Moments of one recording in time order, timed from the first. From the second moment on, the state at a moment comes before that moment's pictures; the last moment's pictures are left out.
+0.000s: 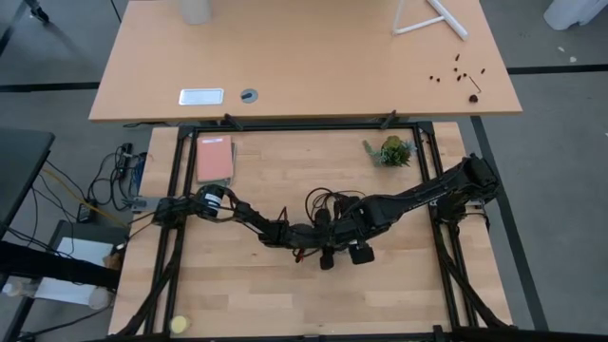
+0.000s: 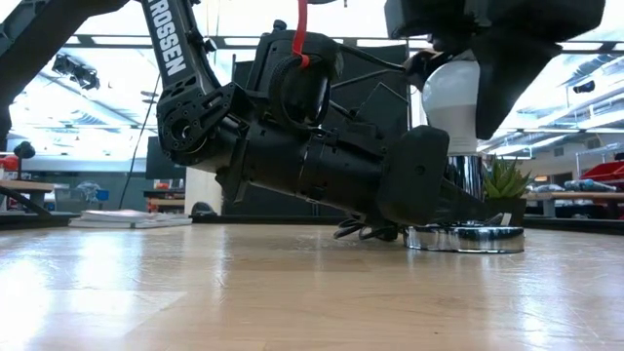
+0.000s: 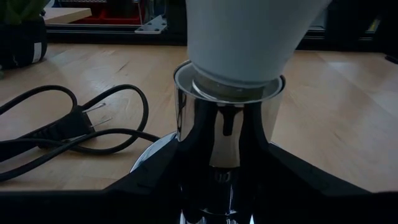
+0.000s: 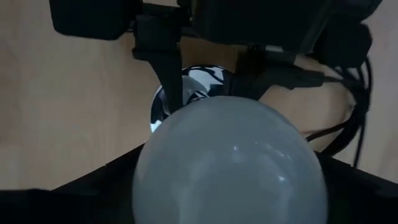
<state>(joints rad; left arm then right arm) -0.20 2.34 1.17 0.98 -0.28 -0.08 0.30 1.73 1.36 -1.04 0.13 0.11</state>
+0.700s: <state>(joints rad) -0.20 2.35 1.17 0.97 -0.28 -0.08 0.31 1.73 1.36 -1.04 0.10 0.02</state>
